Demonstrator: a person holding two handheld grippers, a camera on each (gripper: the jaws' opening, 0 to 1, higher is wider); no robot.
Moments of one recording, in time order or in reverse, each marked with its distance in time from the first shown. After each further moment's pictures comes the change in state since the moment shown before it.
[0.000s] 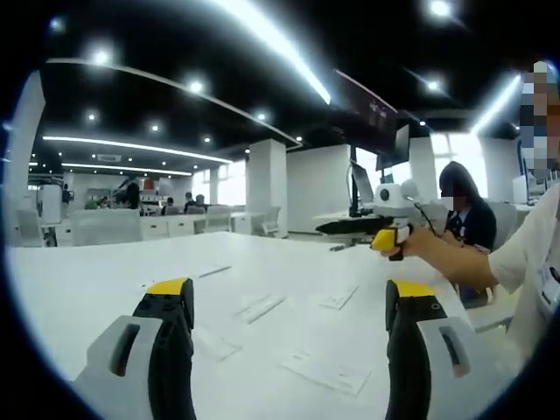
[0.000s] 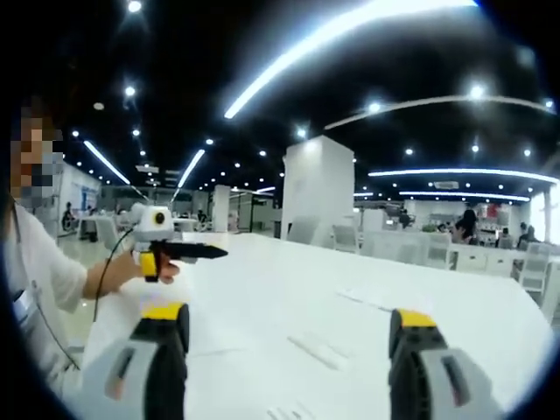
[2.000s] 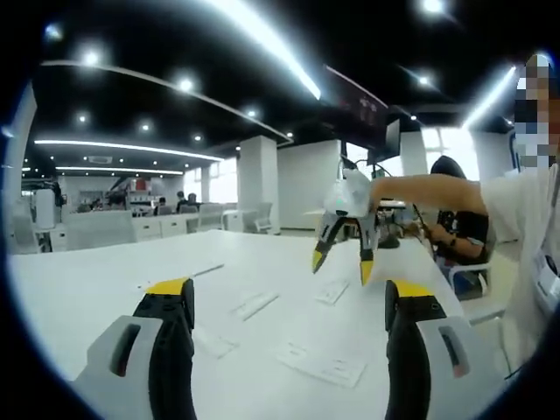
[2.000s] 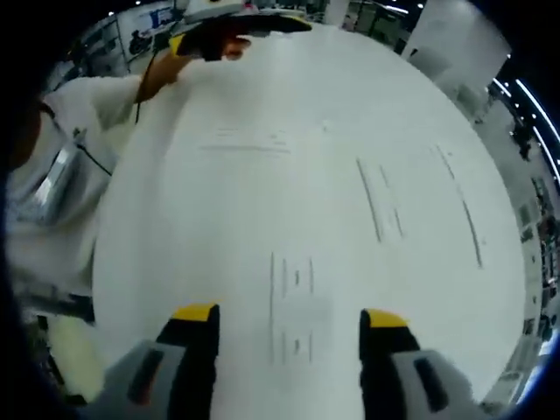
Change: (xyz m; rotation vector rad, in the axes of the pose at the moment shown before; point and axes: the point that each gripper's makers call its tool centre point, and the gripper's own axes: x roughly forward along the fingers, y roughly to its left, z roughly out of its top) left arm -0.004 -0.008 -0.003 0.020 0.019 -0.043; right arm -0.036 -0.014 -0.122 -0.384 1.104 0.478
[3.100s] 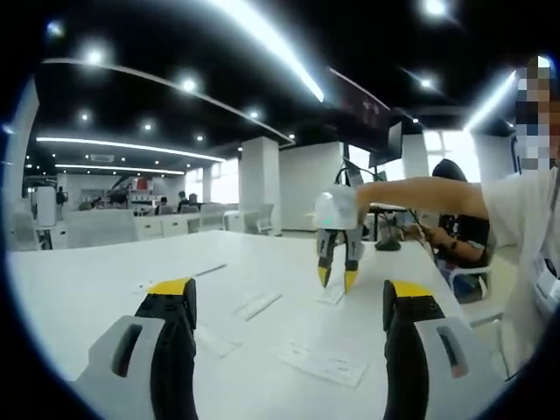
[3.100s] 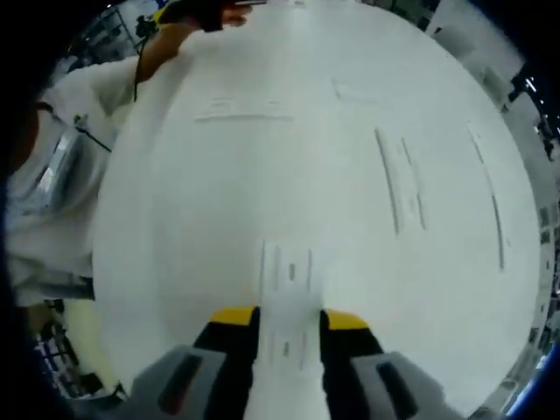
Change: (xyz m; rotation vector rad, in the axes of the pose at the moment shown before) left arm -0.003 0.005 0.002 -0.014 -0.009 0.004; right arm 0.017 -0.006 -0.009 -0.015 0.134 0.095
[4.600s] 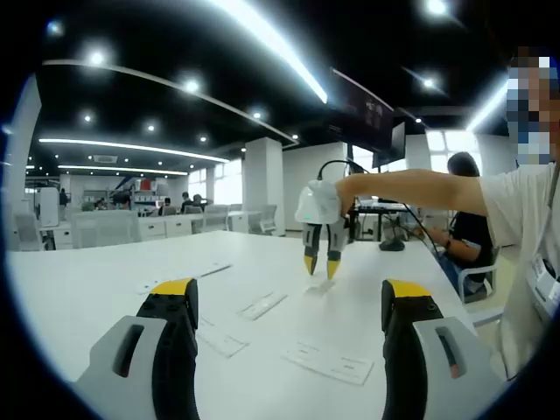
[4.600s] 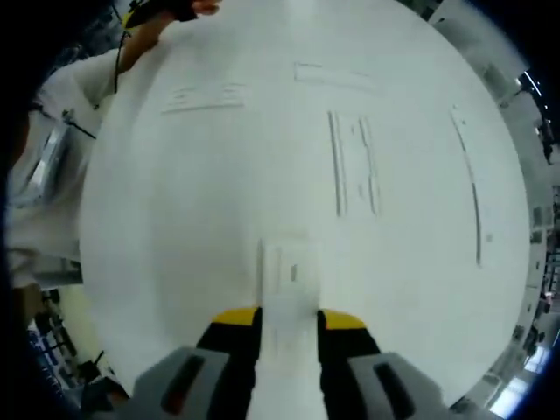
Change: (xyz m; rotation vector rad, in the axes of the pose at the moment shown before) left arm -0.003 0.005 0.000 0.003 -0.002 0.020; right arm -0.017 -0.050 -0.013 -0.020 0.112 -0.050
